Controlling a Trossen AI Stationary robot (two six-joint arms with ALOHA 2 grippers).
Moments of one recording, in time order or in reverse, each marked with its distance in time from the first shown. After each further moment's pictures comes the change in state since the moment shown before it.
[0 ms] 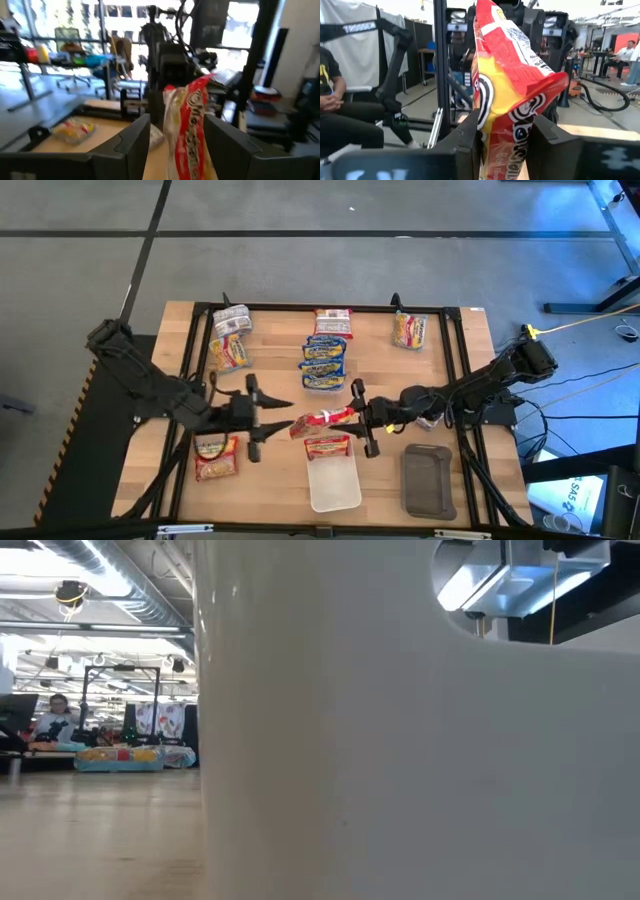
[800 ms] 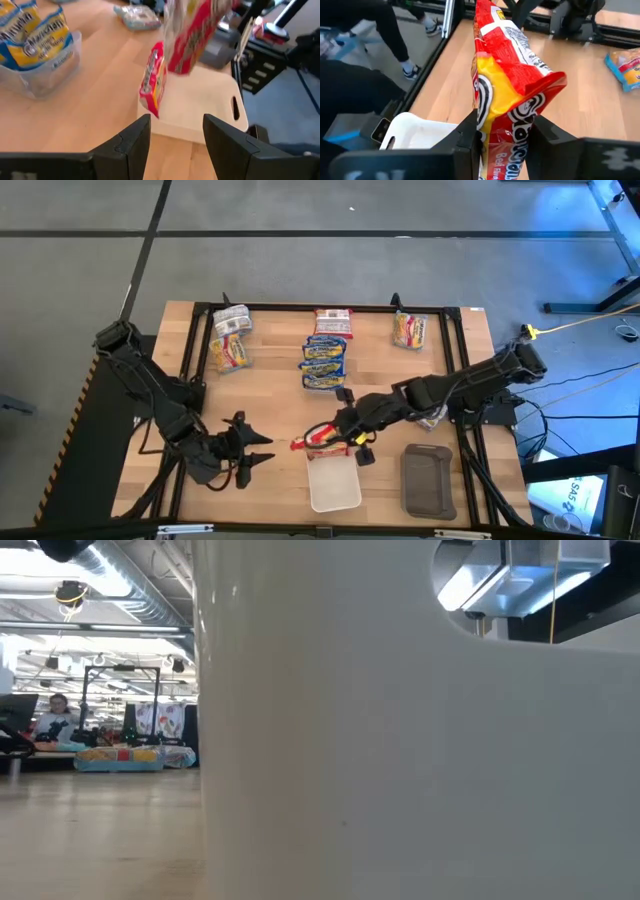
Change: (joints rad) left arm -0.203 0.110 -0.086 -0.492 -0.033 -0.812; right arm 0.002 0.115 0.635 -1.266 -0.094 0.058
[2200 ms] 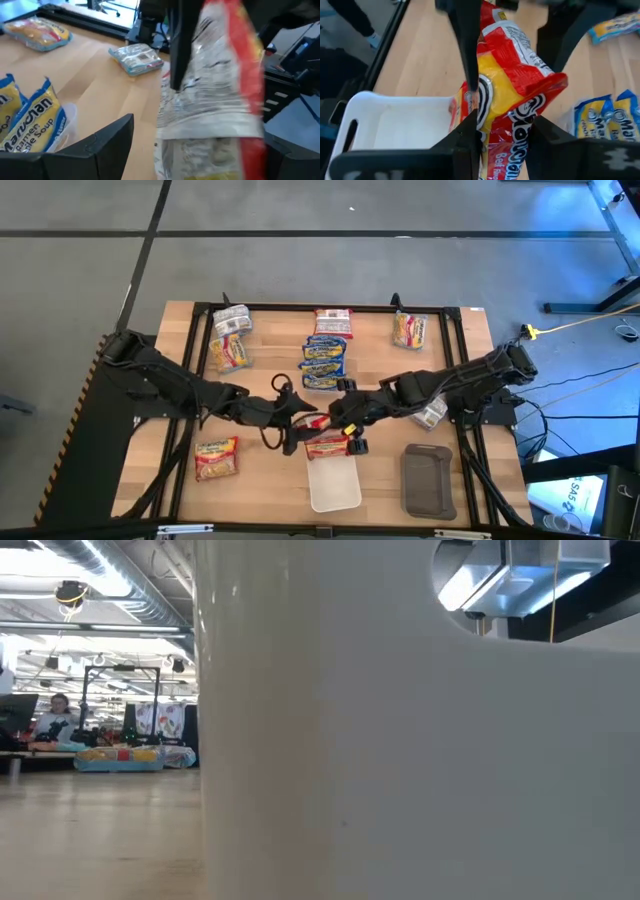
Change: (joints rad) left arm 0.476 0.144 0.001 0.455 0.429 0.458; right arm -0.043 0.063 0.108 -0.240 0.081 0.059
